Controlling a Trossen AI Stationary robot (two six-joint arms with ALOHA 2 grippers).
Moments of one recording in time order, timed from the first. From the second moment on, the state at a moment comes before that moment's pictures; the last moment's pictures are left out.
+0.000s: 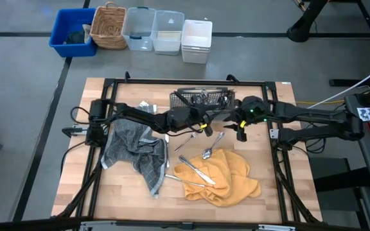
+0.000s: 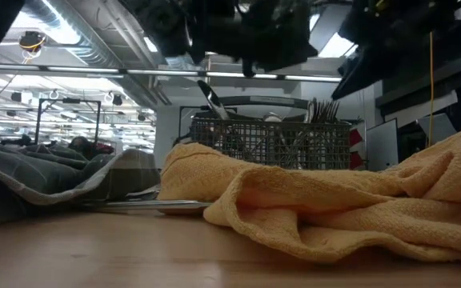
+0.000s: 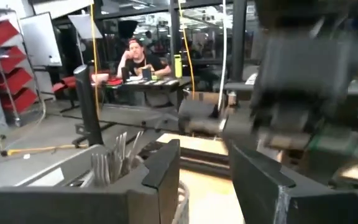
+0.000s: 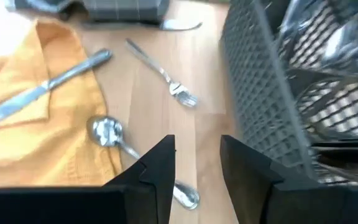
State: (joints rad) left arm 0.04 1.97 1.24 0.80 -0.38 0.06; right arm -0.24 0.99 0.74 -0.47 -0.17 -0.22
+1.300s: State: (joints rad) left arm -0.10 1.38 1.23 -0.60 -0.37 -0.29; right arm -0.01 1.62 0.74 -0.22 -0.14 -0.50
